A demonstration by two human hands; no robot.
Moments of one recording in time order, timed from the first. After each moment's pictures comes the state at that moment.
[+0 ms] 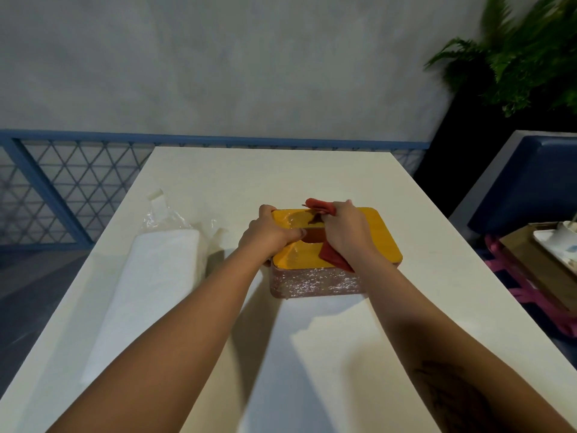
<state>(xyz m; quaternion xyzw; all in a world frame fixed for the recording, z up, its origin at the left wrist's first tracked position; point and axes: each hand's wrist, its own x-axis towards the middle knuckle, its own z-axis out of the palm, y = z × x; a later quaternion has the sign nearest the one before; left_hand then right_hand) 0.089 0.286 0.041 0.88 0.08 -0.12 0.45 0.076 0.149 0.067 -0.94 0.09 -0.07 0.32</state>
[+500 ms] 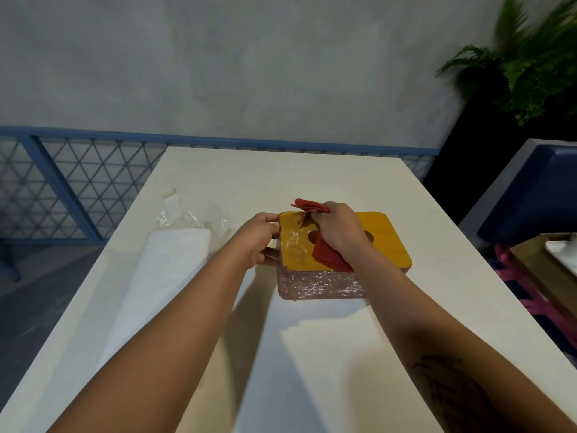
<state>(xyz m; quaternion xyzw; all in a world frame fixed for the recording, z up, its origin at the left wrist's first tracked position) 0.081 0.310 0.051 0.71 0.14 -0.19 0.66 0.080 0.170 0.077 -0.92 0.04 0.00 0.38</state>
